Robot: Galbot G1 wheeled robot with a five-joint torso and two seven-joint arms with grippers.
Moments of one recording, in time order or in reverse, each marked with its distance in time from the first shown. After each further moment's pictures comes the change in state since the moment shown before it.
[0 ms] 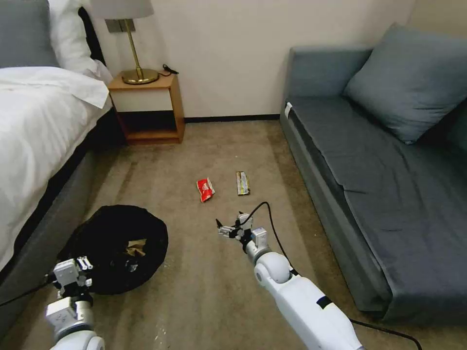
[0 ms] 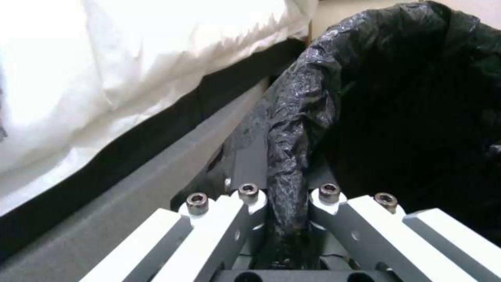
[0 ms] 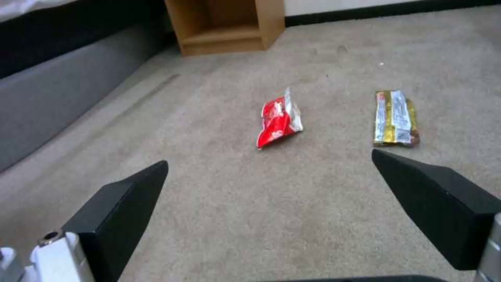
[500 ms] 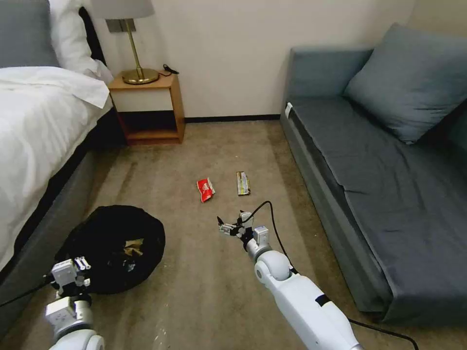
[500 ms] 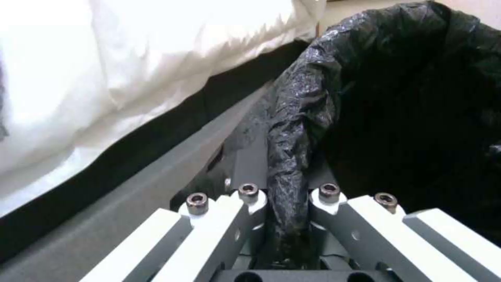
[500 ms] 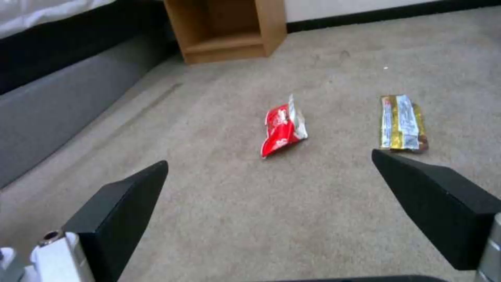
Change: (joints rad) left arm -0.017 0.004 -0.002 0.026 -0.003 -0.015 -0.016; right arm 0.008 0.023 0.020 -0.033 0.013 0.029 -0.024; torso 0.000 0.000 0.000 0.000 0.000
